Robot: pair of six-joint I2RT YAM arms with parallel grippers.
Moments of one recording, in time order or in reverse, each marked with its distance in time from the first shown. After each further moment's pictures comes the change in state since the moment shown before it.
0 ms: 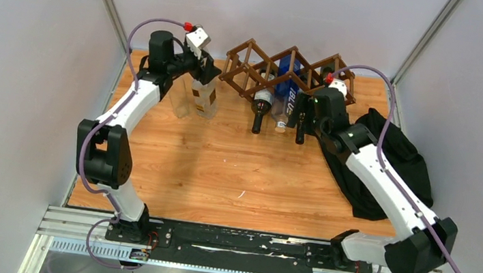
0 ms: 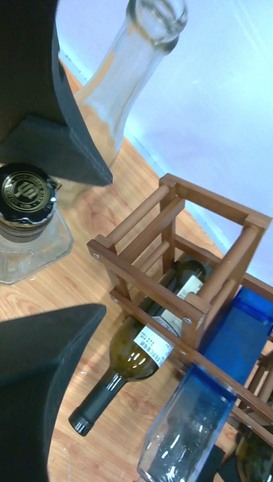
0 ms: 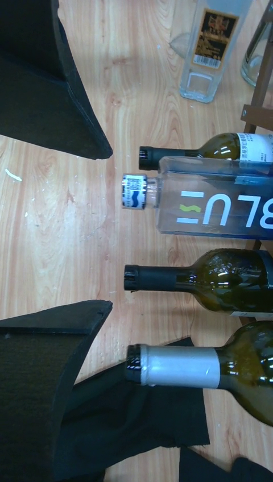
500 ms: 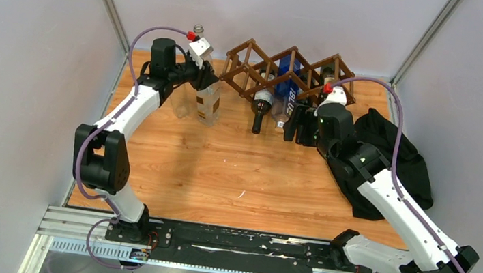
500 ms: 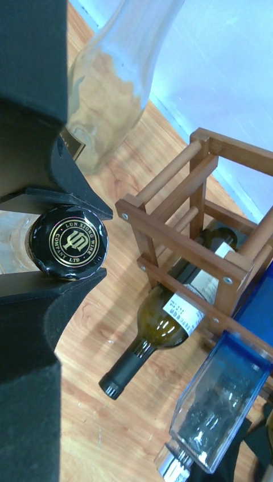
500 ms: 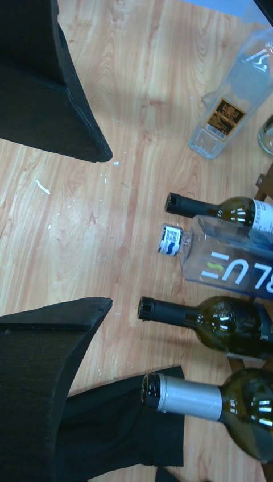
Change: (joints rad) left arm -0.019 -0.063 -0.067 -0.073 0.023 0.000; right arm 0.145 -0.153 -0.038 0.008 0.007 -0.055
